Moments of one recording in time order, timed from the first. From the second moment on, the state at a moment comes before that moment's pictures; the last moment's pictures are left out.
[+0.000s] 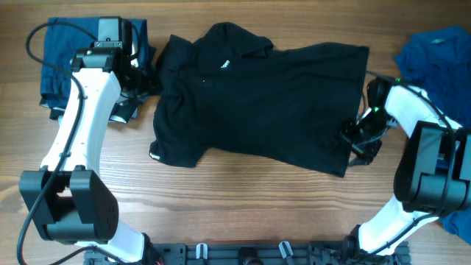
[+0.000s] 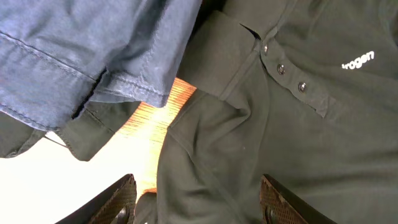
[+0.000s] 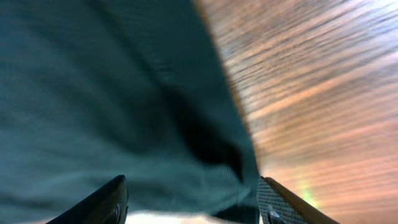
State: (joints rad) left arm -0.02 1.75 1.50 -1.01 0.03 -0.38; right arm -0.18 1.91 1.12 -1.12 -0.23 0.45
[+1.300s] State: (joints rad) left arm -0.07 1.75 0.98 -1.01 0.42 -0.14; right arm -0.48 1.85 1.01 -1.01 -0.16 0.53
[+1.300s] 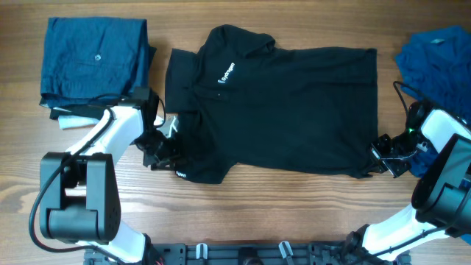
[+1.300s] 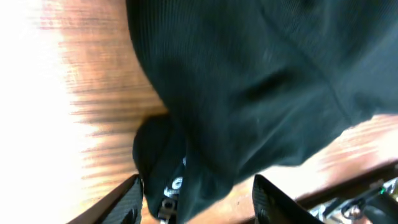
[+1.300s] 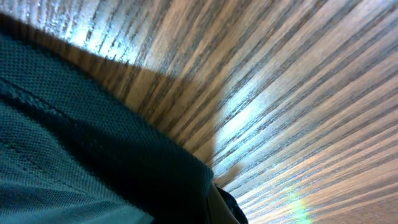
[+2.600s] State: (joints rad) left arm -0.07 1.74 0.87 -1.19 0.41 -0.34; right arm -0.49 1.86 1.05 -1.03 -0.12 0.50
